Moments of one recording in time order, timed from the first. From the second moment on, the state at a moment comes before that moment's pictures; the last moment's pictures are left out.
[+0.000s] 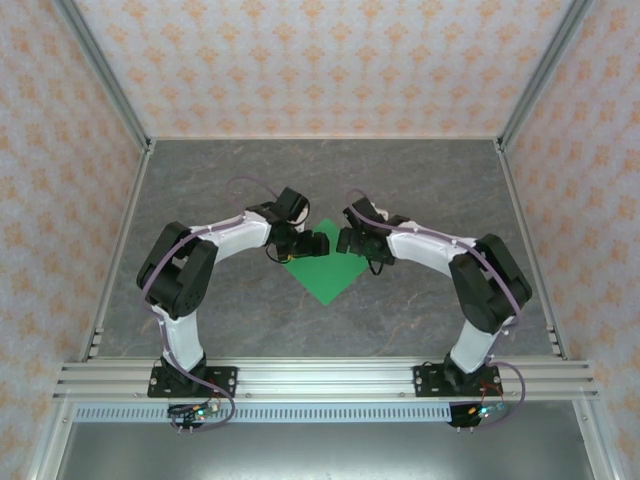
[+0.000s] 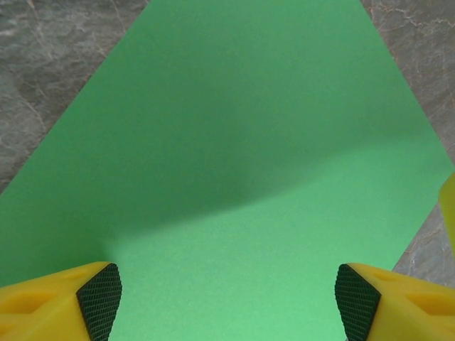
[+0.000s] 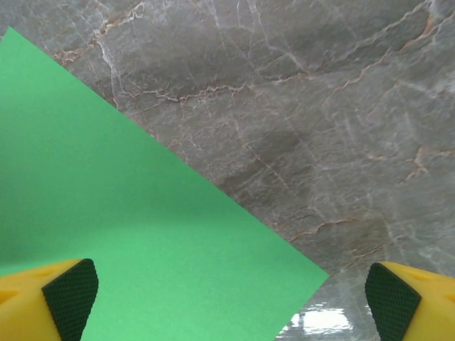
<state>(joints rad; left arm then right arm) -0.49 1.87 1.18 -0.48 0.30 -0.57 0.62 1.74 1.08 -0.51 0.17 0.78</state>
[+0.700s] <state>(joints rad) -0.48 1.85 1.09 -0.39 0.30 -0.59 0.69 1.85 1.16 -0.52 0.15 0.84</state>
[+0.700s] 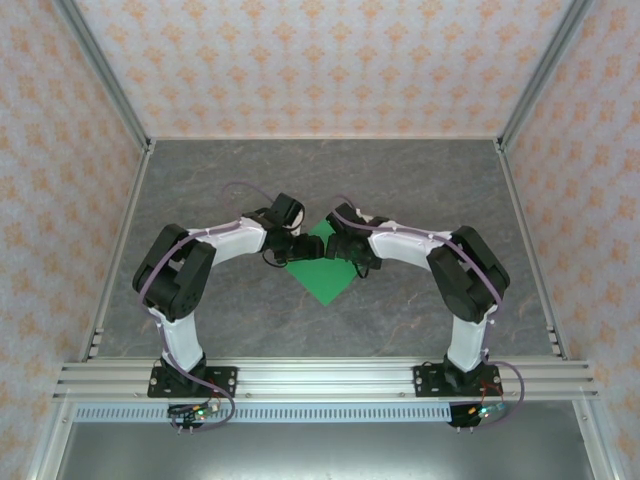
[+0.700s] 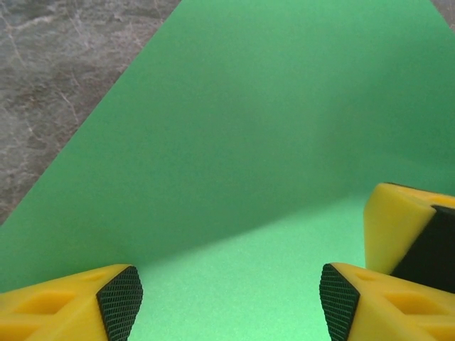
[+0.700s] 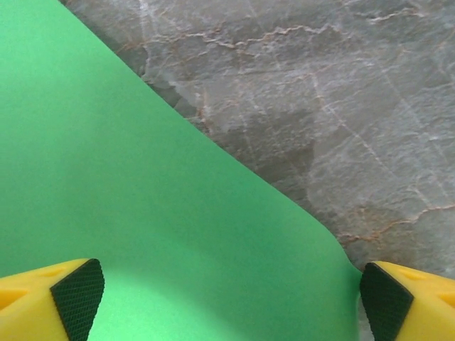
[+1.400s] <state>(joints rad) -0.31 1.43 0.92 -0.37 0.38 -0.60 0.65 1.72 1.02 -0.26 -0.16 0.77</state>
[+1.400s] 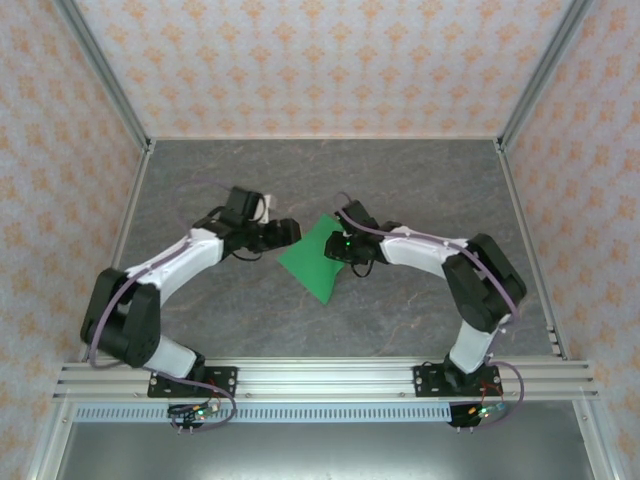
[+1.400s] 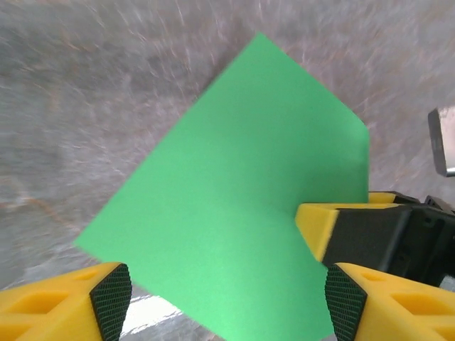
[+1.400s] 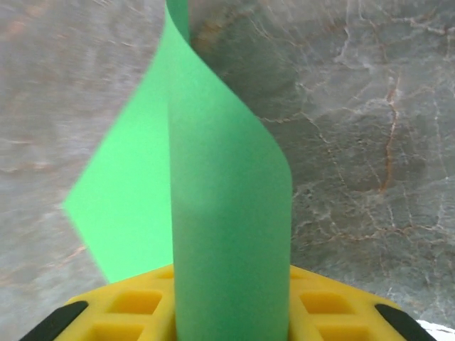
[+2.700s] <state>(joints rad) -0.33 1.00 1.05 -0.12 0.88 -0.44 0.51 1.25 1.49 -0.71 -1.13 0.17</state>
